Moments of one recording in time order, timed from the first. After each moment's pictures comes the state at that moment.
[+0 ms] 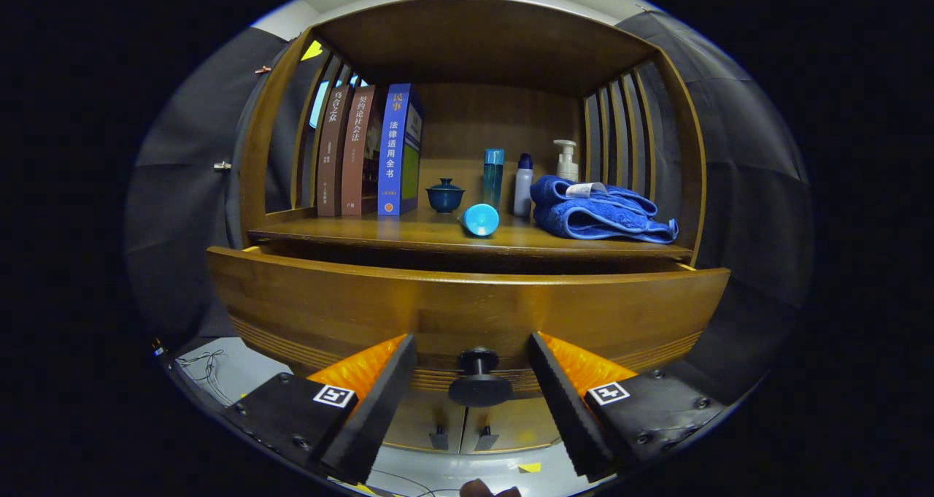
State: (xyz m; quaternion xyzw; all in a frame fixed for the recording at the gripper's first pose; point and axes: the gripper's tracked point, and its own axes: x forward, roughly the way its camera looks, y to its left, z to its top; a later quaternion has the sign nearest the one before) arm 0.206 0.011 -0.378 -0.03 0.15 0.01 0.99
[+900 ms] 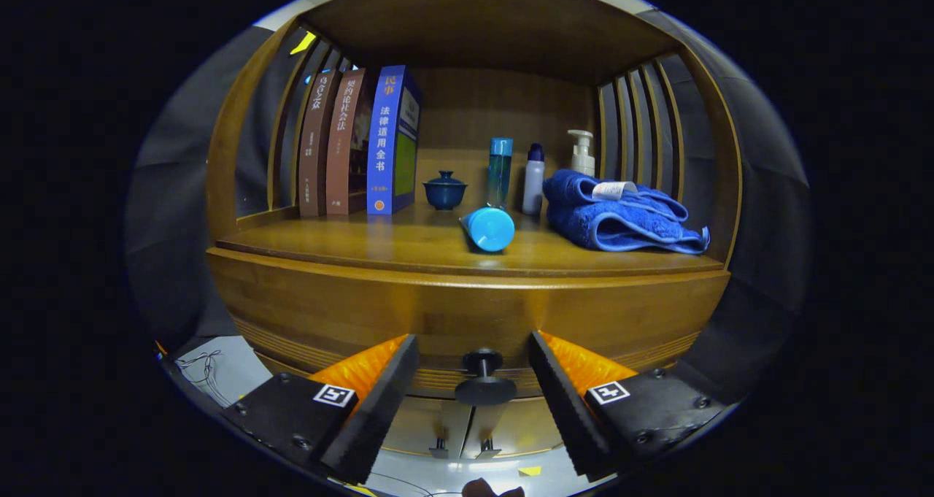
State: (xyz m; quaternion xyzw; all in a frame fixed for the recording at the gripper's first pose) arm 0.248 0.018 -0.367 -0.04 0.16 0.01 0.99
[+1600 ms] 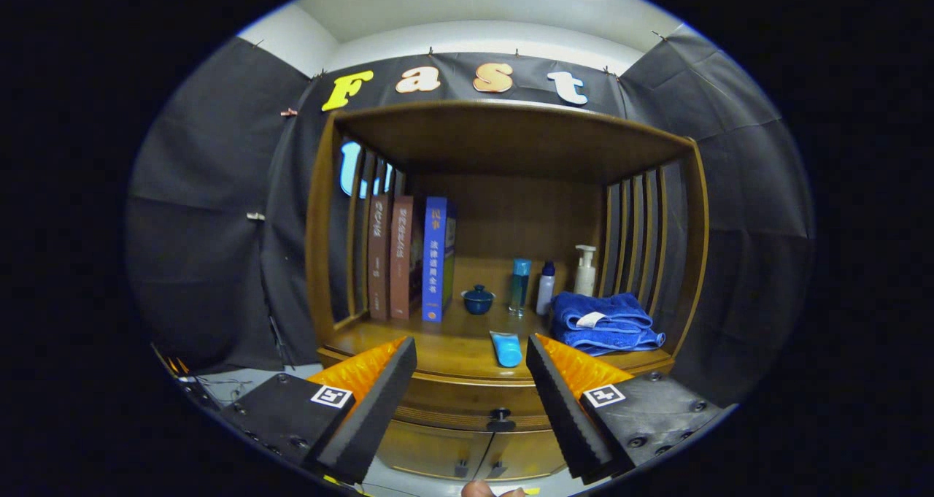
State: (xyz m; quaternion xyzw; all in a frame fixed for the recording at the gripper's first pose) arm 0.160 0.059 -0.174 -0.02 0.05 0.07 1.00
